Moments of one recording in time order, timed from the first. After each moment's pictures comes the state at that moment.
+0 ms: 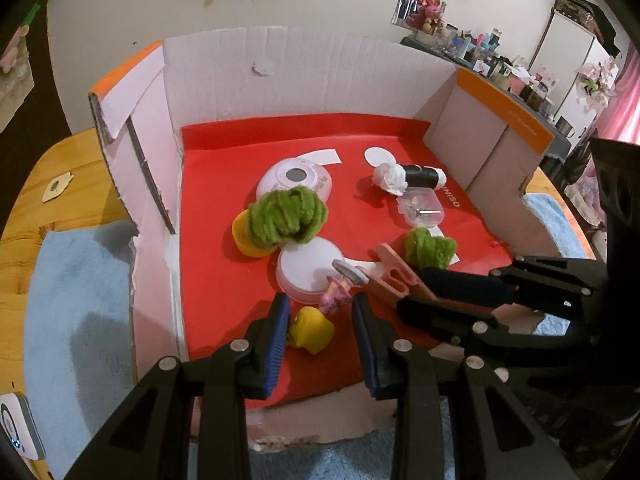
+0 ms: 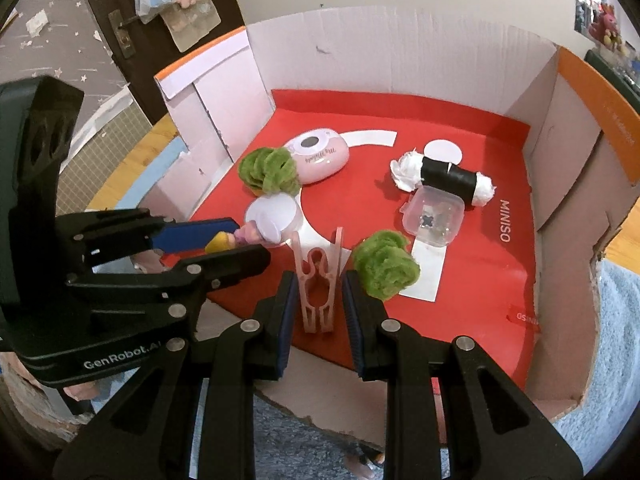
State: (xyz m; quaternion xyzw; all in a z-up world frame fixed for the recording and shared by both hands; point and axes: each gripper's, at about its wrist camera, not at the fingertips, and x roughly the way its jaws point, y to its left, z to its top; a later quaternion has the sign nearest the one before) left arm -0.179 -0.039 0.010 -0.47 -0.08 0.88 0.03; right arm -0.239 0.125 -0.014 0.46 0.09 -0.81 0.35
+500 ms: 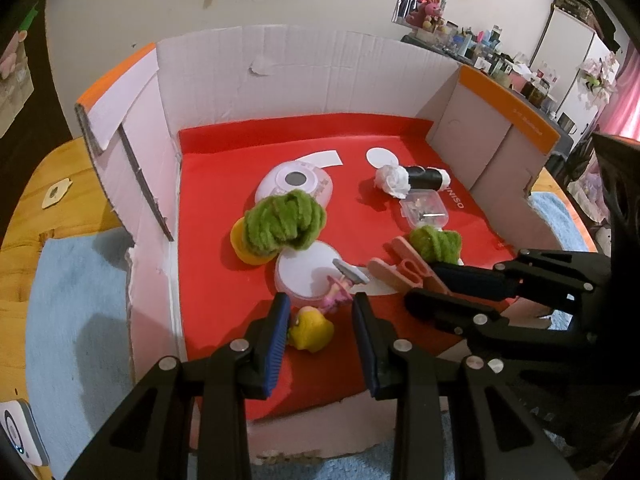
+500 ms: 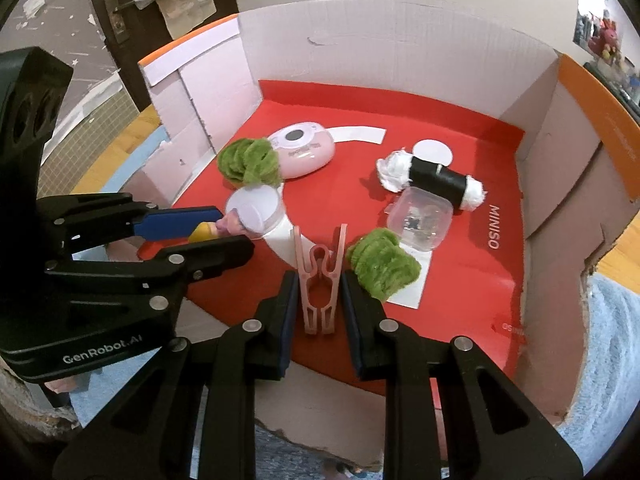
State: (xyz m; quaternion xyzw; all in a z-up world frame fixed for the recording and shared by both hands) left arm -0.184 -0.039 0.008 -0.47 -0.07 0.88 0.03; right arm -0.240 0.131 -0.016 0.46 0.12 -0.82 0.33
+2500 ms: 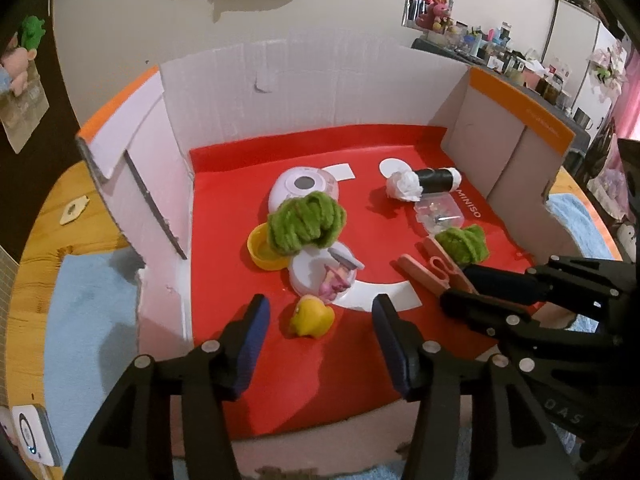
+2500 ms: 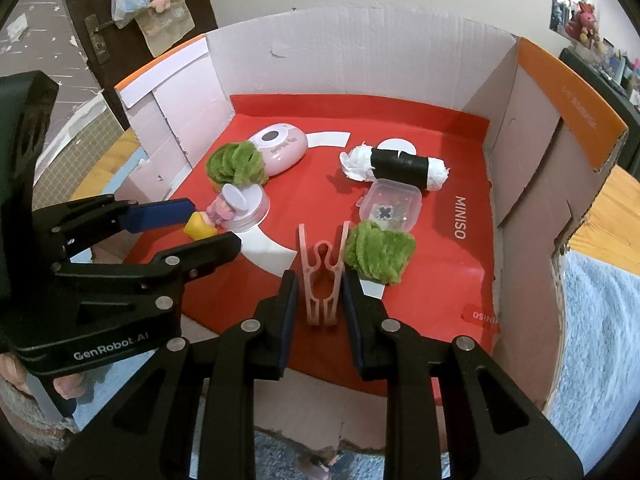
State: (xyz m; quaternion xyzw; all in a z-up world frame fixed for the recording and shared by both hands) left arm -0.189 -0.032 0.014 -0.46 -0.04 0.89 -0.01; right arm -0.246 0.145 -0.010 0.46 0.09 -0.83 0.30
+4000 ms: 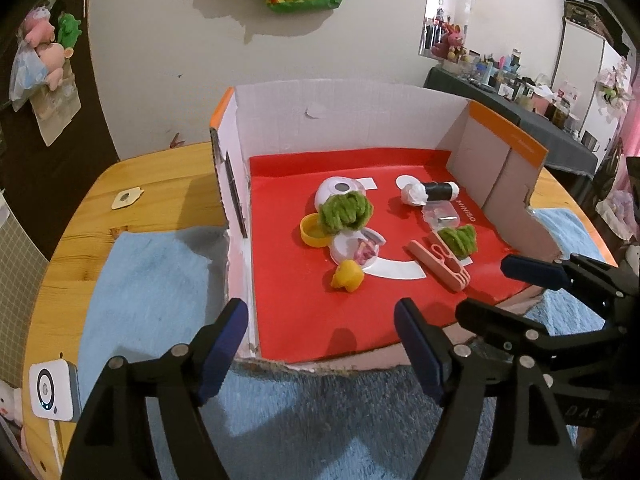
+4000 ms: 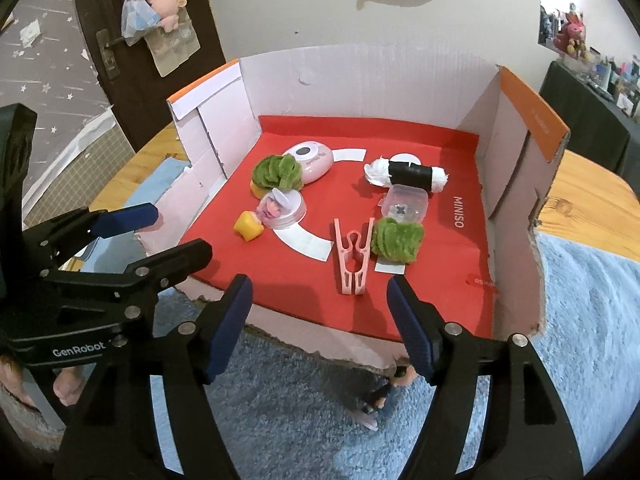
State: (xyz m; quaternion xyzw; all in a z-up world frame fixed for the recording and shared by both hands) left arm -0.131 -0.046 0.038 -0.41 -0.05 0.91 -0.05; right arm -0.204 0.146 0.012 0.42 0.07 -0.85 0.30
